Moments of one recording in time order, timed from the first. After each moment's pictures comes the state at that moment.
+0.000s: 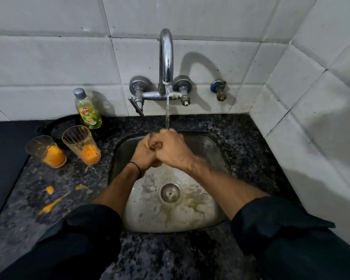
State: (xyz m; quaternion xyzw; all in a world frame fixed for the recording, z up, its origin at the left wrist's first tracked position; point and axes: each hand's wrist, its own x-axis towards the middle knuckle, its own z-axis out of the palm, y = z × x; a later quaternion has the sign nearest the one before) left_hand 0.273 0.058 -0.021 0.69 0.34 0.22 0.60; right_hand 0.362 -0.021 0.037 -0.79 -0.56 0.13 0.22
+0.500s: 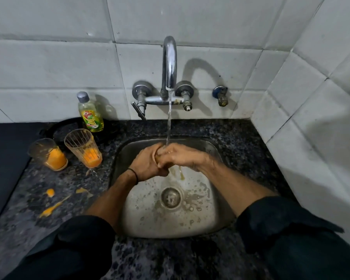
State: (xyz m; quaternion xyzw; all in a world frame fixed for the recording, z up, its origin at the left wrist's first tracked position) left_hand 0.263 0.067 -0.017 0.86 0.28 0.09 0.42; right_hand 0.386 -0.029 0.038 -0.67 -0.49 0.49 0.27
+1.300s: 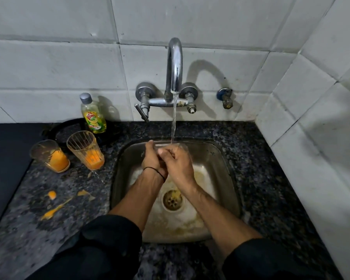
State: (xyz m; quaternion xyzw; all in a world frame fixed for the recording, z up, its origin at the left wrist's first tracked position) left_hand 0.311 0.054 -0.031 0.14 0.46 0.29 0.83; right_hand 0.349 -0.018 -0.016 -0.74 -0.32 0.23 0.54
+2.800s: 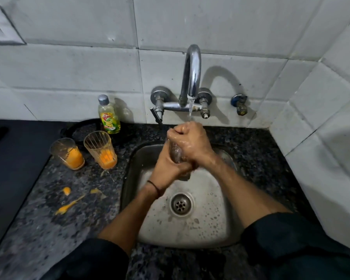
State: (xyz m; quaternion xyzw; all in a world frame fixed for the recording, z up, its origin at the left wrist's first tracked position) left_hand 0.263 0.025 0.019 0.61 0.29 0.24 0.69; right_hand 0.375 0.004 0.072 -0.75 -0.49 0.16 0.42
